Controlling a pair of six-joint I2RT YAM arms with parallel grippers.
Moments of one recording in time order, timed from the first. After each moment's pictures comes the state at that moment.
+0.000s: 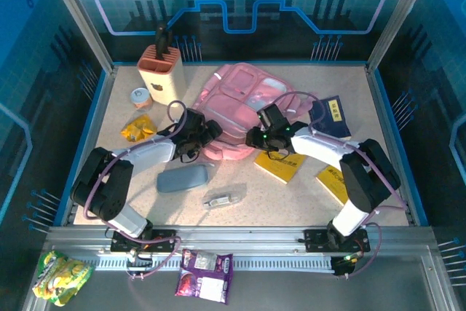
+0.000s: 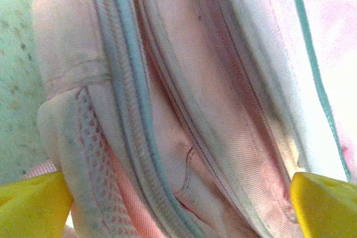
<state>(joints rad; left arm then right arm) -0.42 1.57 0.85 -0.17 0.02 -1.07 0.60 1.64 1.02 -0.33 -0.11 0.73</state>
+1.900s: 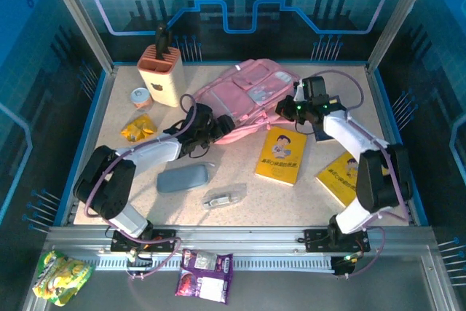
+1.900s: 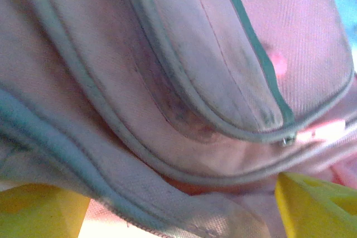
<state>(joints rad) -0.48 1.58 0.90 -0.05 0.08 -1.00 0.24 1.58 1.12 -0.32 -0.39 0.65</state>
